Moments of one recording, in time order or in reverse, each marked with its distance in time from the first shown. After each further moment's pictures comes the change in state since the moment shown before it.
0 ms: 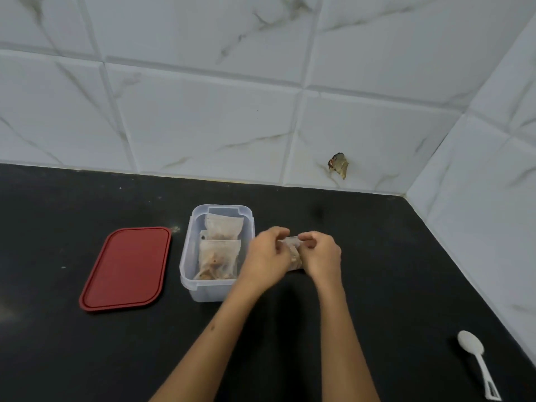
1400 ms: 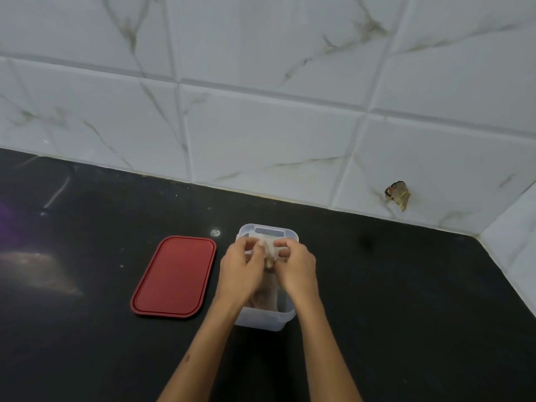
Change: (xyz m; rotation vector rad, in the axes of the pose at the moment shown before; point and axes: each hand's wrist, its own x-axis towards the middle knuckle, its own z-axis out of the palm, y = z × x) left_hand 0.004 -0.043 -0.075 -0.217 0.424 -0.179; right_hand -0.007 -0.069 0.079 0.101 -0.297 -0.214
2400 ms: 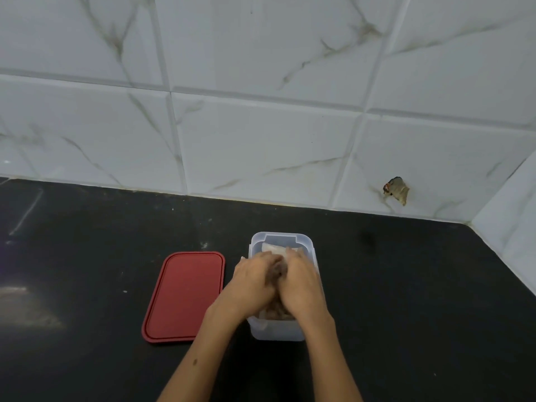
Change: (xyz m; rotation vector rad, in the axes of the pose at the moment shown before) left_hand 0.035 -0.025 -0.031 0.519 -0.488 0.369; right_hand -0.012 -0.015 0.036 -0.384 0.023 -0.016
